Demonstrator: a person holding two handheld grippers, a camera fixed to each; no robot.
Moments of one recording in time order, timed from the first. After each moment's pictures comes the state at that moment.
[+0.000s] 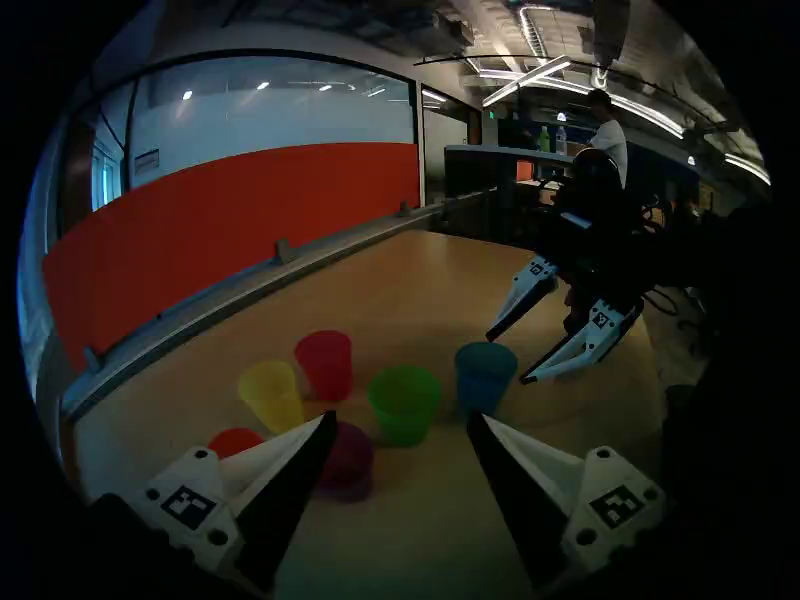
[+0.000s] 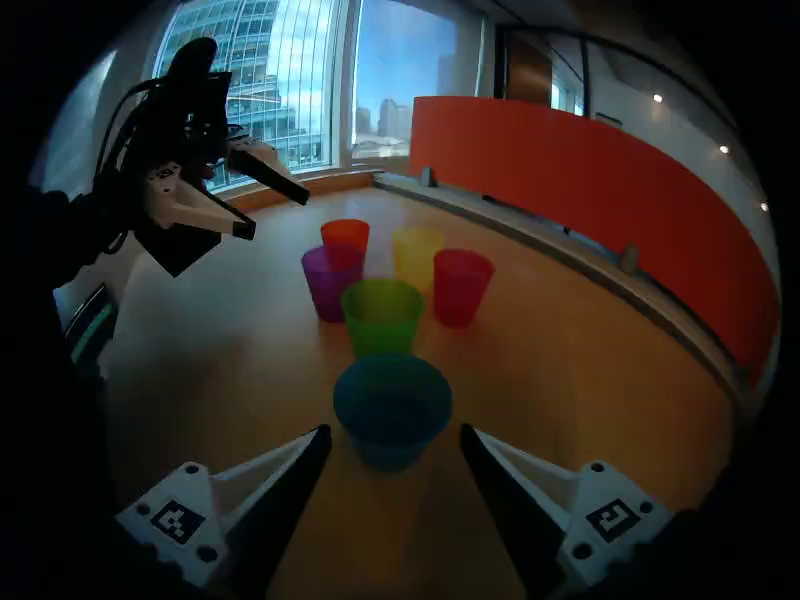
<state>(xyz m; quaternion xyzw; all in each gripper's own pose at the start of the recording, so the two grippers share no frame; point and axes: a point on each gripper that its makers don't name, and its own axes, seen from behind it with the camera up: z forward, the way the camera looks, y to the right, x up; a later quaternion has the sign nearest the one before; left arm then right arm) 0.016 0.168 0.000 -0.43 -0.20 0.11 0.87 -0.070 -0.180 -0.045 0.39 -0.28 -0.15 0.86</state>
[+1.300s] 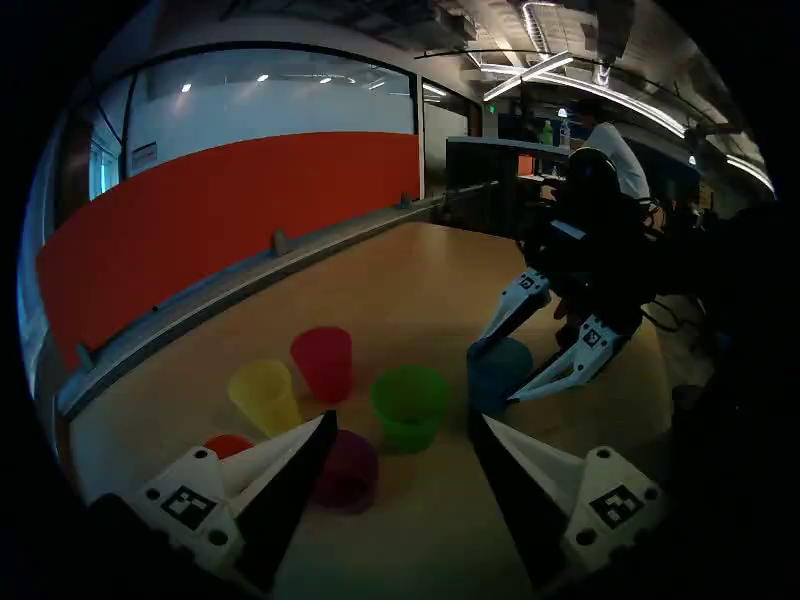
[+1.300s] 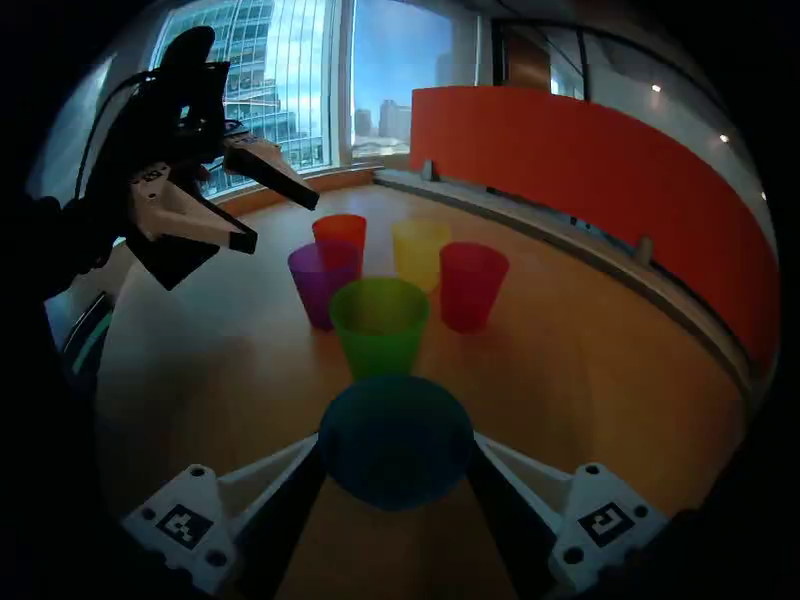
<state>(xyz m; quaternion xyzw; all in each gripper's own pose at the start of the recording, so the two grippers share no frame) 0.001 0.181 0.017 -0.43 -0.21 0.11 0.87 -0.089 -0.203 -0.023 0.40 -0.28 -0.13 0.86</state>
